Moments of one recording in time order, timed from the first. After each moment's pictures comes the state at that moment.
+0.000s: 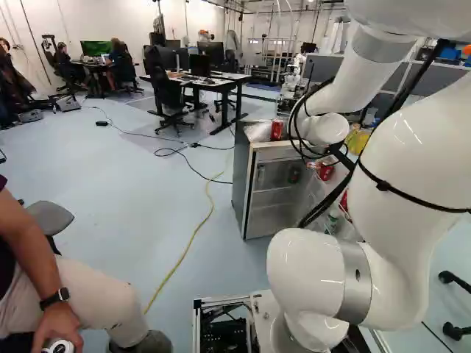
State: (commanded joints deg) arm -24.2 0.4 -33.3 8.8 25.5 -0.5
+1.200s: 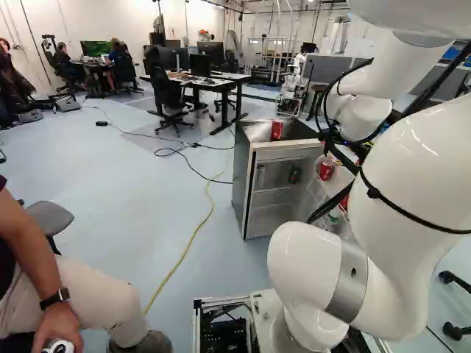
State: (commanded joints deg) arm -36.6 5.1 -37.1 23.8 3.0 -0.5
